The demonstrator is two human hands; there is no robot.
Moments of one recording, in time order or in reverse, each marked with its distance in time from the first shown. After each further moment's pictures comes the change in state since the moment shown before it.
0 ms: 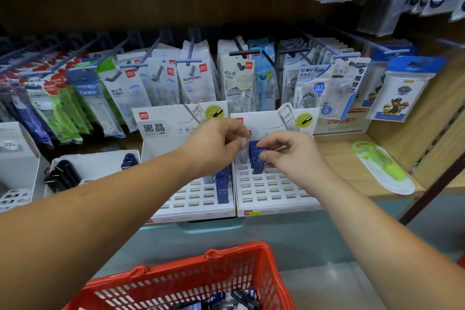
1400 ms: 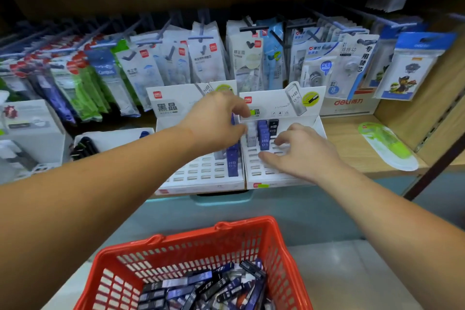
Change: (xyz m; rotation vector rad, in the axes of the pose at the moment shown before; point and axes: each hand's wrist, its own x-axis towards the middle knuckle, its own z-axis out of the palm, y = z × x) left_hand -0.026 0.022 -0.024 0.338 0.042 0.052; right_hand -0.032 -0.005 0.000 -0.932 -0.076 -0.026
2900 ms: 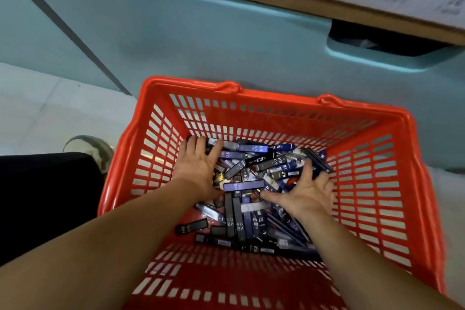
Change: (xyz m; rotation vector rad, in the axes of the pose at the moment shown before) left_hand -0.334 -0.217 0.269 0.301 -0.836 -0.573; right_hand -0.180 -0.038 0.355 -0.172 -0.709 0.505
